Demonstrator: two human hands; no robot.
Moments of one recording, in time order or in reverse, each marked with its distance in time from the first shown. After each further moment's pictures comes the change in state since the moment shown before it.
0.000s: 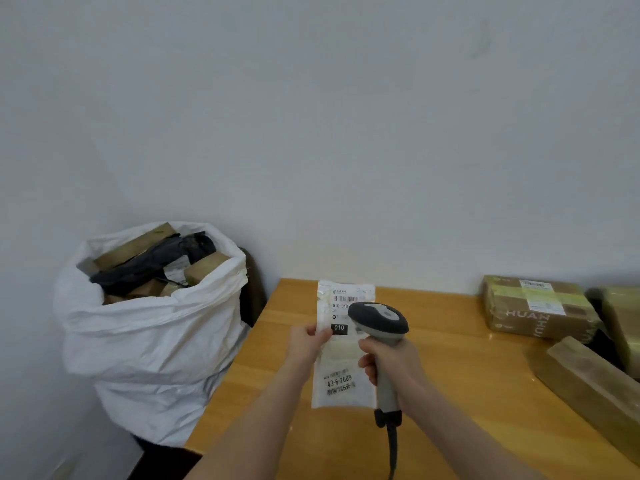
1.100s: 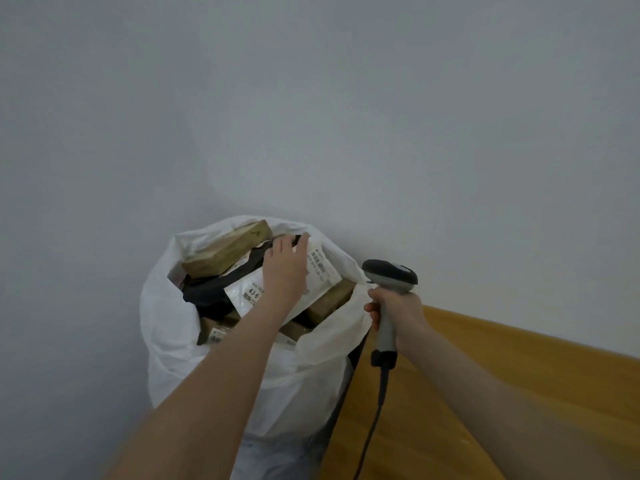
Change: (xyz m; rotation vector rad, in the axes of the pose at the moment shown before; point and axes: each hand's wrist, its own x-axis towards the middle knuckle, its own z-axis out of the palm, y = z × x) left_hand 0.265 0.075 -0.334 1.370 0.484 0.459; right_hand 0.215 -0.069 0.341 0.087 -0.036 0.110
